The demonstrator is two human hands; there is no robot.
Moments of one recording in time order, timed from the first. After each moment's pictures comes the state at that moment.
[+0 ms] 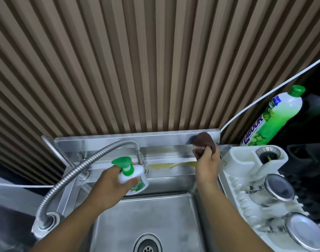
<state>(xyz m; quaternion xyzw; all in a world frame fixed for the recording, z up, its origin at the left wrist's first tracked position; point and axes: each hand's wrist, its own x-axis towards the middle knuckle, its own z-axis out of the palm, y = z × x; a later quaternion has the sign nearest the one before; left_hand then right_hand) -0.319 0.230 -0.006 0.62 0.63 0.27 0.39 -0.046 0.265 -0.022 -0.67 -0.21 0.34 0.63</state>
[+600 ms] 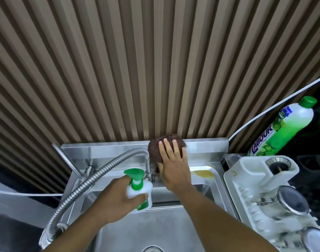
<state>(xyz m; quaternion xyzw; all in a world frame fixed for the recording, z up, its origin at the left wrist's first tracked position) -0.330 0.230 0.010 0.68 0.60 0.19 0.38 -0.119 0.304 -0.061 -0.65 -0.75 -0.03 0.11</state>
